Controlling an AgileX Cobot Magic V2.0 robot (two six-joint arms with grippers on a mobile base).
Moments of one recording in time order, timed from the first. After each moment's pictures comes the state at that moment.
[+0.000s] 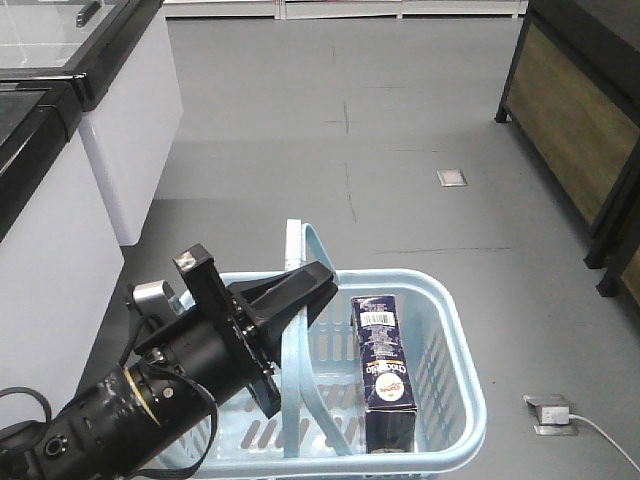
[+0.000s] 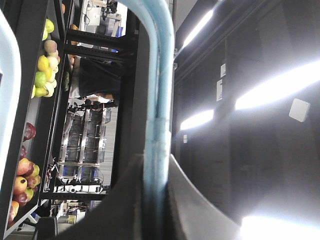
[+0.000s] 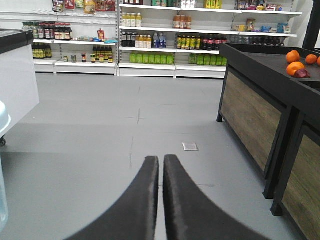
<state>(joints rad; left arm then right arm) -0.78 1.48 -0.47 0.10 -1.09 -1.88 -0.04 -0.02 0.03 -0.01 0.14 -0.04</state>
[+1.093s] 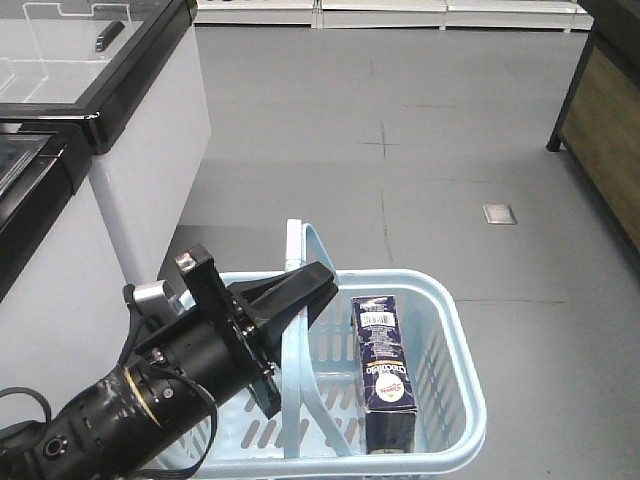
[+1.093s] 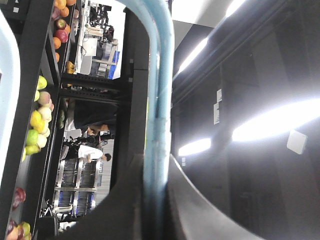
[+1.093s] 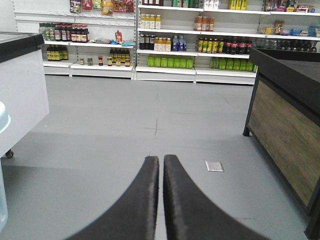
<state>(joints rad) -0.78 1.48 -0.47 0.10 -1.09 -1.88 -0.04 -0.02 0.03 -0.01 0.14 -0.04</state>
